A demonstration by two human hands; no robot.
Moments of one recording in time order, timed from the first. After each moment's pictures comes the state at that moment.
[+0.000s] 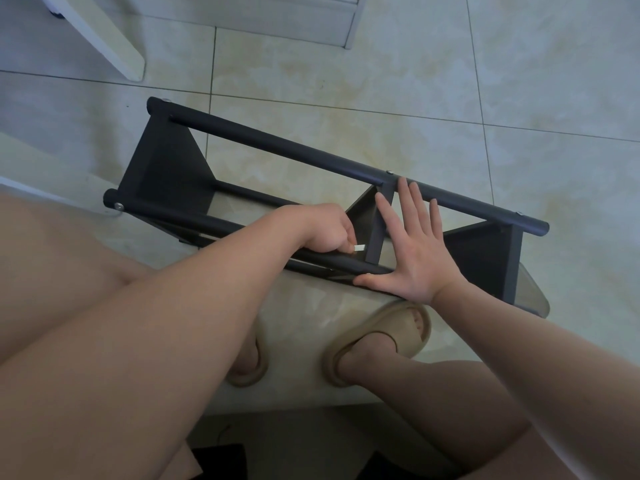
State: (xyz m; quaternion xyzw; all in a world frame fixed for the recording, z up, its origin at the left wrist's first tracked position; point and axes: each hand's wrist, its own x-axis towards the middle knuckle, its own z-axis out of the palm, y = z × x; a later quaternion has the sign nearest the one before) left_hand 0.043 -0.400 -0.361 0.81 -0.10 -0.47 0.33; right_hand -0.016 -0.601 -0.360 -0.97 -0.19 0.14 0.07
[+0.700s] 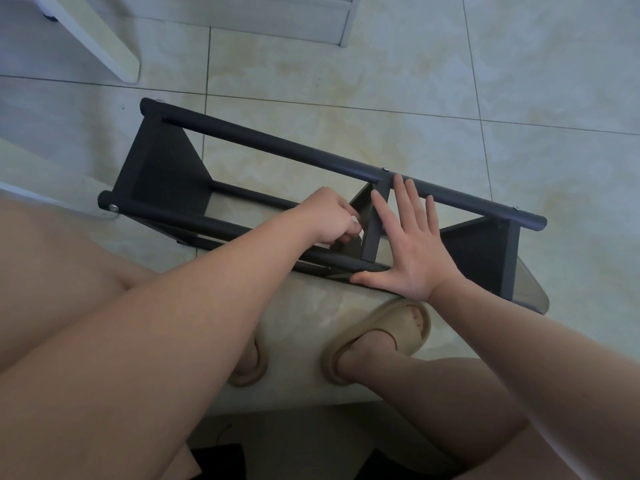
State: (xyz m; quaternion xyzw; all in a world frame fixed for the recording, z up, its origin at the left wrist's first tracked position) left_hand 0.040 -0.415 -0.370 0.76 0.08 -0.39 0.51; right_hand -0.016 -0.601 -0.359 -0.97 -0.19 0.14 0.06
